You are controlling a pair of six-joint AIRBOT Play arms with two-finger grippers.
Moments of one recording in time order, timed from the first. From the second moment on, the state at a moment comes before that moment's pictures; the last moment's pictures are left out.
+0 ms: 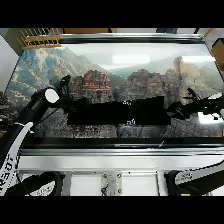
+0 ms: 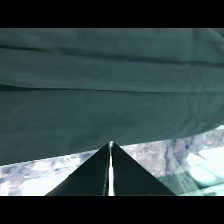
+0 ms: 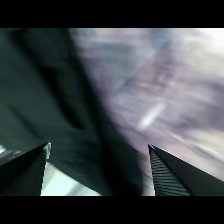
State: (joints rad) left arm -0.24 -1.28 1.04 1.17 -0.98 -1.75; right arm -0.49 -1.74 1.20 -0.87 1.32 1.09
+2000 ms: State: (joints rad) left arm -0.67 -2.12 1.89 1.12 -1.02 -1.75; right arm 0.09 -1.51 1.86 -1.19 1.67 1.42
